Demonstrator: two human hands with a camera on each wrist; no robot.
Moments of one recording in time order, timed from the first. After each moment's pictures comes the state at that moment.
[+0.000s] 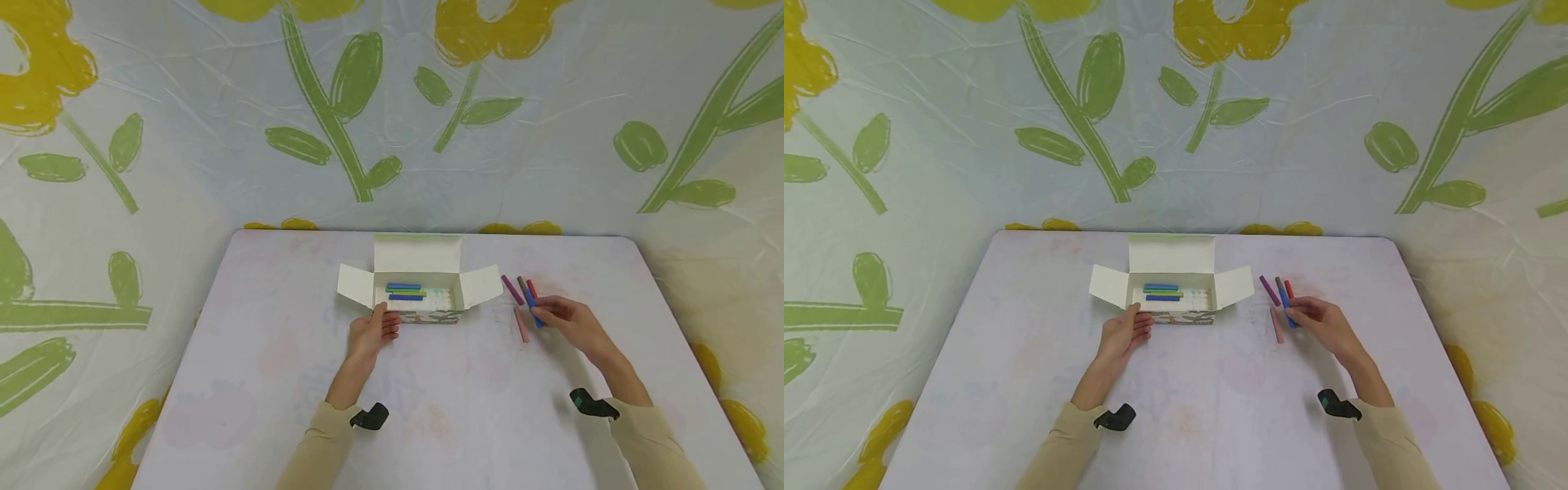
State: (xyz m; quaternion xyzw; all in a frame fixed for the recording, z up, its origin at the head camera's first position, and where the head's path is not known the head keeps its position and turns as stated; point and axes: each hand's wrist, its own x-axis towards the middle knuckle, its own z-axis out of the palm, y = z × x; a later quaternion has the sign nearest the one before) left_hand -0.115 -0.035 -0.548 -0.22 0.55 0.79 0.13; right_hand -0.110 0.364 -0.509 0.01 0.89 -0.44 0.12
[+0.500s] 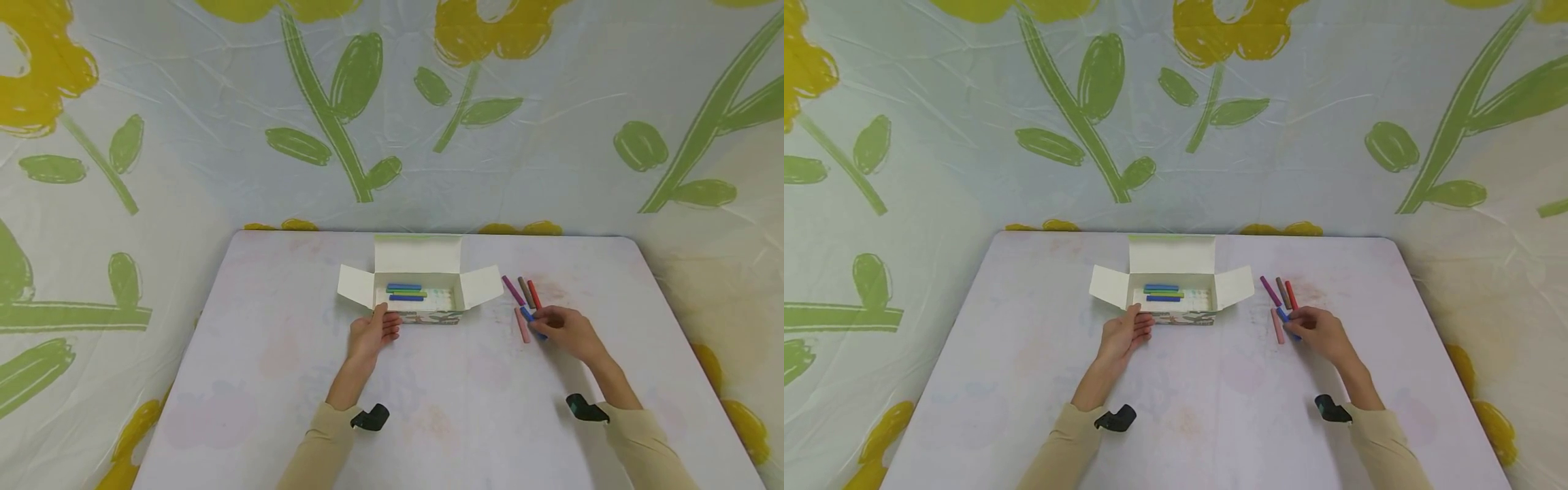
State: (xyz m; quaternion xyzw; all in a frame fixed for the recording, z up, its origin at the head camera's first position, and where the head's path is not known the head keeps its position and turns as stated) left_hand -0.114 -0.036 -0.548 -0.21 0.55 0.80 0.13; right_hand -0.107 0.357 -0.525 -0.01 0.93 -0.35 0.12
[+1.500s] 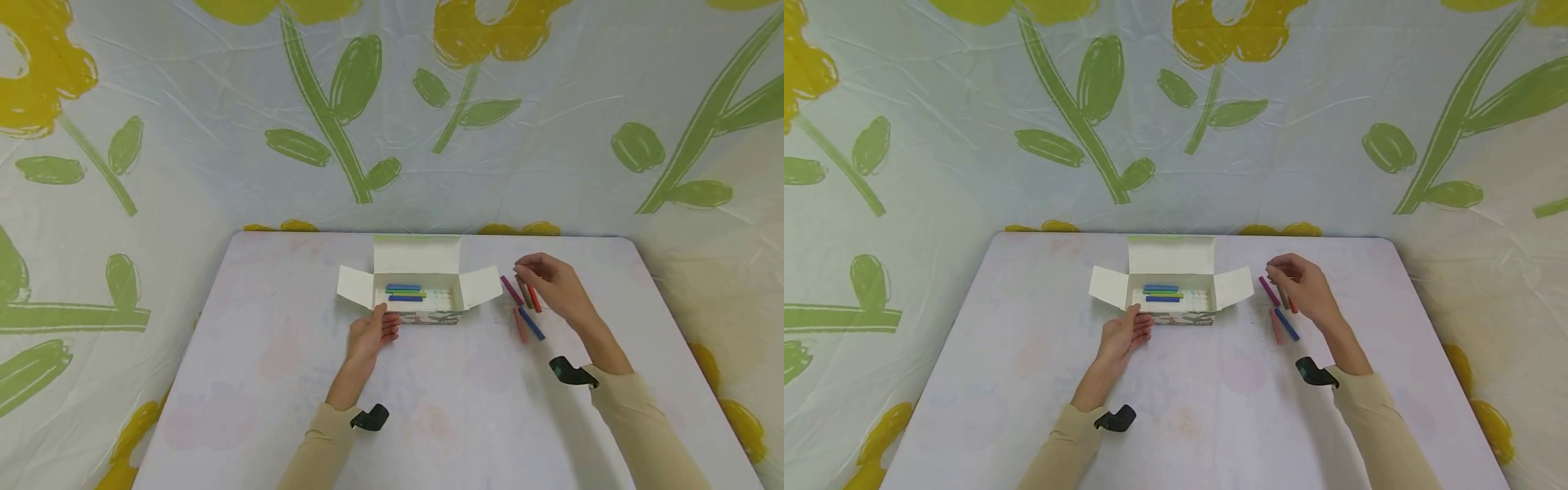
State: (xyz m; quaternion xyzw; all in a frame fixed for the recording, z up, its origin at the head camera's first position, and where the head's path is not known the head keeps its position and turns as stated) left_hand -0.114 -0.038 -0.540 -0.21 0.55 0.79 0.15; right_hand -0.146 0.310 -0.449 -0.05 0.90 -0.43 0.01
